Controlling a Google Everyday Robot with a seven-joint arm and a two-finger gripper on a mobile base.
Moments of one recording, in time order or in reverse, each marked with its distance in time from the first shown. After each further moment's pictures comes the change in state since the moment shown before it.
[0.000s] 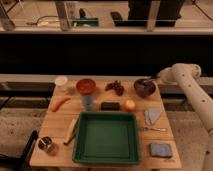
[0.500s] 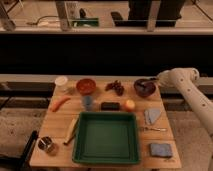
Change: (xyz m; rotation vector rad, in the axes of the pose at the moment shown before) arm -0.004 0.010 -0.002 0.005 -0.005 -0.011
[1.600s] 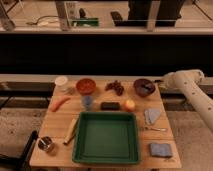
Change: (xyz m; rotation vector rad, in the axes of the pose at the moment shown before) arm 0.027 0.003 -0.017 0.012 0.071 0.026
